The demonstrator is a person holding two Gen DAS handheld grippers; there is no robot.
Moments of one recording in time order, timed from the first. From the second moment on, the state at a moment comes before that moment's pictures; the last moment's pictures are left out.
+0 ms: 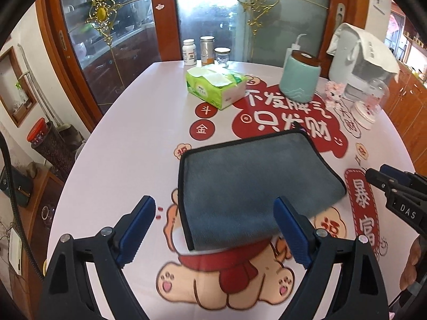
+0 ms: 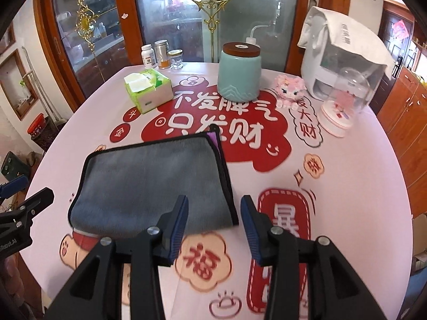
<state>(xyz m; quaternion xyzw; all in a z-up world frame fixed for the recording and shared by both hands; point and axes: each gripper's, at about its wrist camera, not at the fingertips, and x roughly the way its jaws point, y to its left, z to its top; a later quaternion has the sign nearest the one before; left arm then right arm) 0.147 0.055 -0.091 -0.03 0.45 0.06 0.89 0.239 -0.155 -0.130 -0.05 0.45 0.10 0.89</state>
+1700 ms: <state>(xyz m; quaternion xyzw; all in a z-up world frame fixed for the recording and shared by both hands) -0.036 -0.014 -0.014 -0.01 0.44 0.01 0.90 0.030 -0.207 -0.078 0.01 0.45 0.06 0.89</state>
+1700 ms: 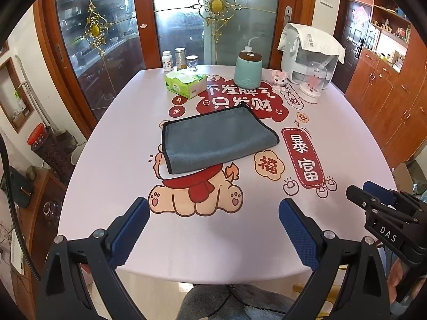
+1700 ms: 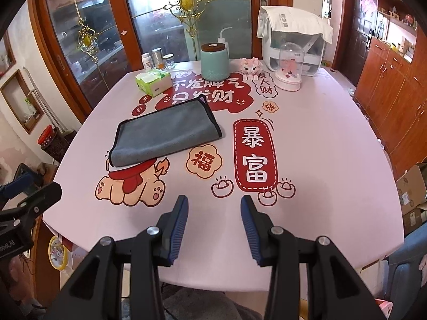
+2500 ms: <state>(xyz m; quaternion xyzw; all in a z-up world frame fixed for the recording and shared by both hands) -0.029 -0.009 0.002 0.00 0.44 0.01 0.90 0.023 -0.185 -0.050 0.02 0.44 0.05 0.90</state>
